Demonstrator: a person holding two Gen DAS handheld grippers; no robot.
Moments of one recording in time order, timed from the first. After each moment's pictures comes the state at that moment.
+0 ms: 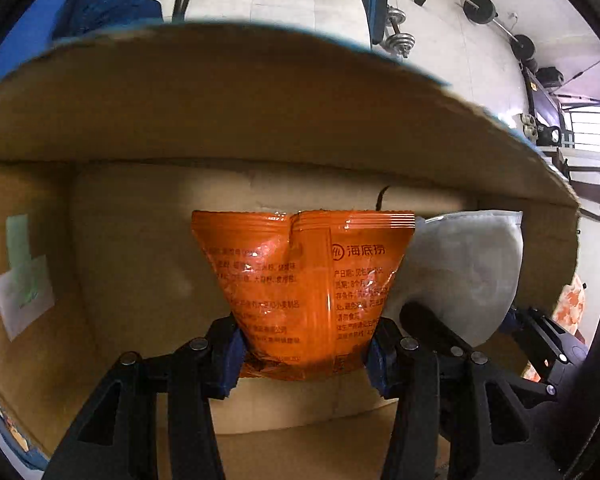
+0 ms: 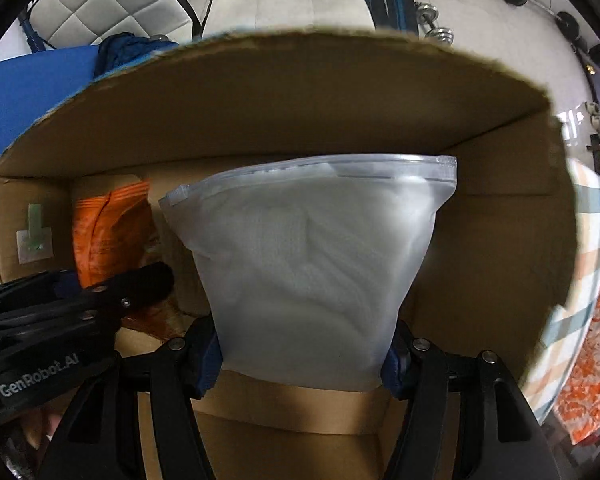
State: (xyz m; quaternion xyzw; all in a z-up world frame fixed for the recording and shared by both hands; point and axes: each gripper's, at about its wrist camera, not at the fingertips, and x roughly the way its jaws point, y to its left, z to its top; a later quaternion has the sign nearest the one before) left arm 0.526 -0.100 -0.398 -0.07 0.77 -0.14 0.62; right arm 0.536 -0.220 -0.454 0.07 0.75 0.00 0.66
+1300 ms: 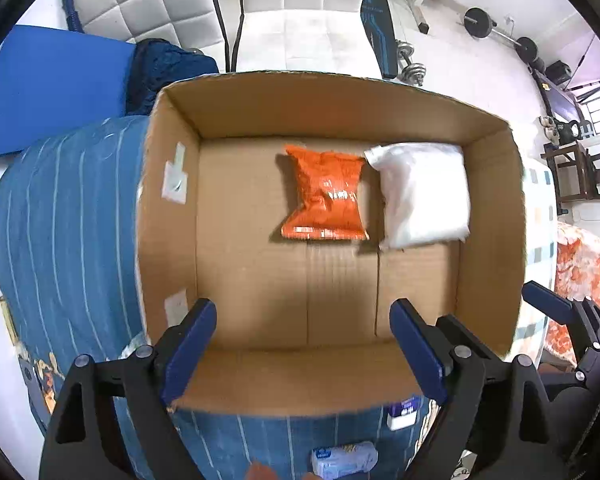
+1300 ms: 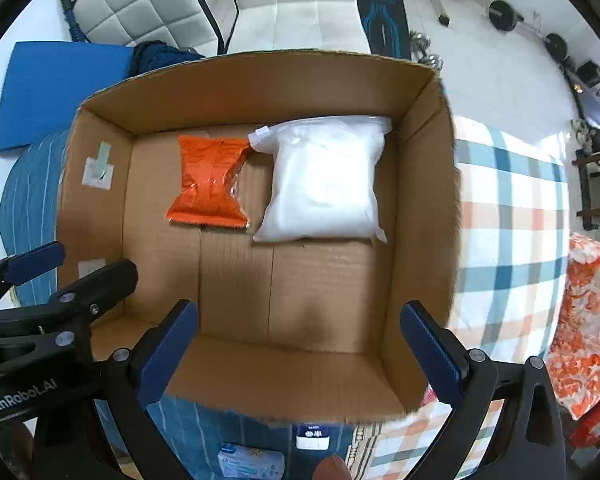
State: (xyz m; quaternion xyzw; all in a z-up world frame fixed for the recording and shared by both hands) left arm 0.421 -0.068 -0.276 0.01 0.70 -0.09 0.71; right arm 0.456 -0.209 -0.365 0.04 0.71 0.00 0.70
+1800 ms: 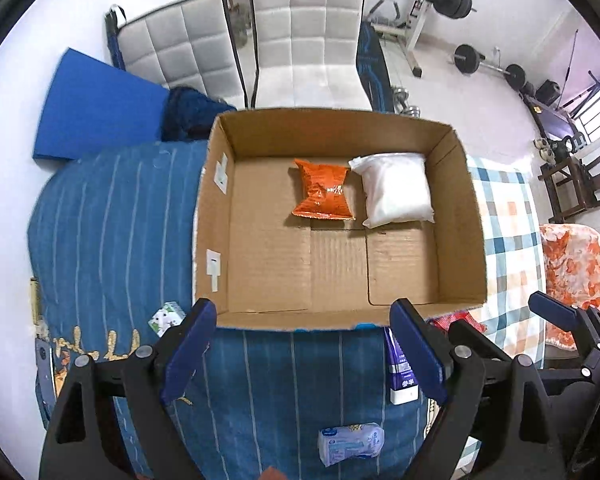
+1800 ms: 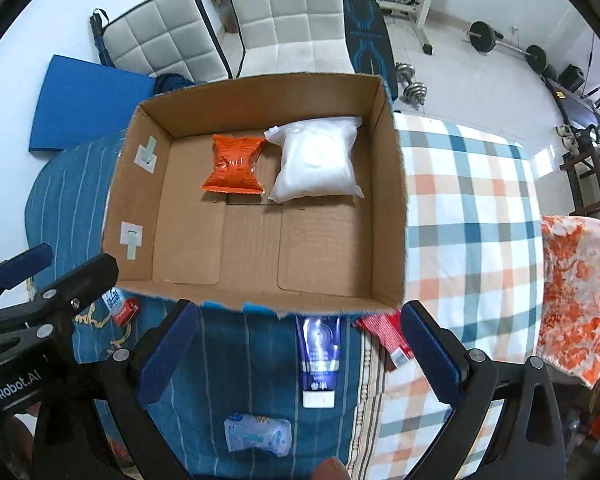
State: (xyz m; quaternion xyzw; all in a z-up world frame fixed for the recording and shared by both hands) left arm 0.334 -0.058 -0.199 0.03 0.62 -0.07 0.78; right arm 0.357 -0.203 -0.285 0.06 0.65 -0.01 0.76
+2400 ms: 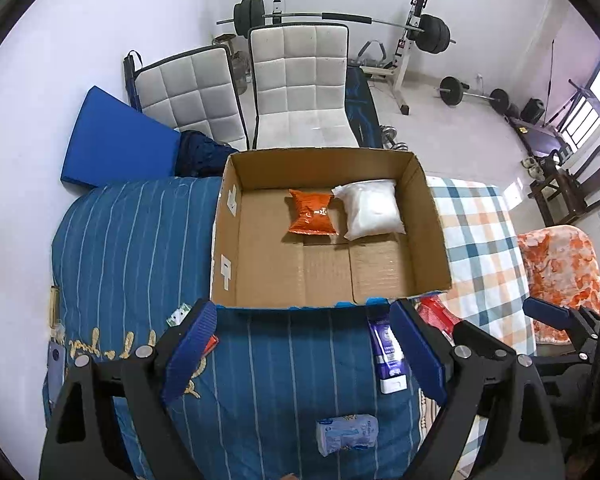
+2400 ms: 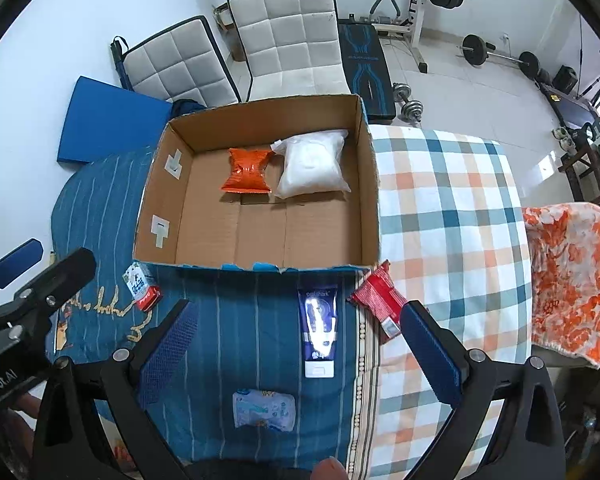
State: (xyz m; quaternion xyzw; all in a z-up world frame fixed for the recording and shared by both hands) left arm 0.268 -0.061 -0.141 0.03 0.55 -0.08 0.83; right arm 0.283 -0.221 -0.221 0.08 0.61 0.00 0.79
